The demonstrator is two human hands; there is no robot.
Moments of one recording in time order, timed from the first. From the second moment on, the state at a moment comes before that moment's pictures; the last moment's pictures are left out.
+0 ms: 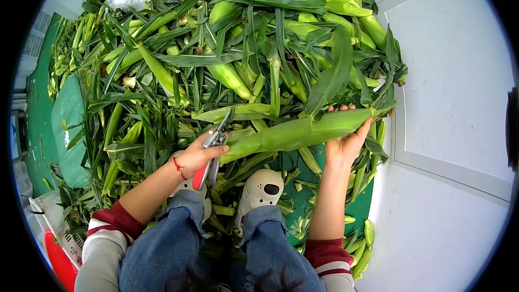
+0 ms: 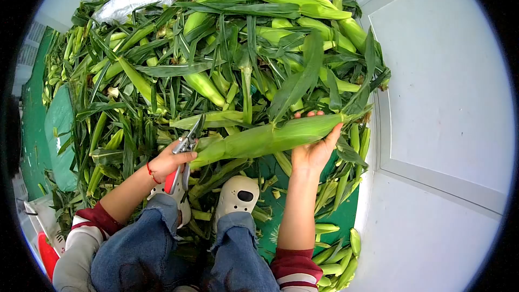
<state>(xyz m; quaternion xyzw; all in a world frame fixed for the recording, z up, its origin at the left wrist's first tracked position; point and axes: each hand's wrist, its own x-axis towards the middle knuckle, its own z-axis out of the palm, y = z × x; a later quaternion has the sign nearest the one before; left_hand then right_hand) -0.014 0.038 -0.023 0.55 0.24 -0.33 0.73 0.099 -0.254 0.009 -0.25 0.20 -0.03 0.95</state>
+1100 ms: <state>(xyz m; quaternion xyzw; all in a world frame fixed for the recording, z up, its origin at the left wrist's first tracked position) 0.076 0.004 0.132 0.92 -0.13 0.16 0.34 0.051 -0.127 0.073 -0.70 -0.02 -0.07 0.71</state>
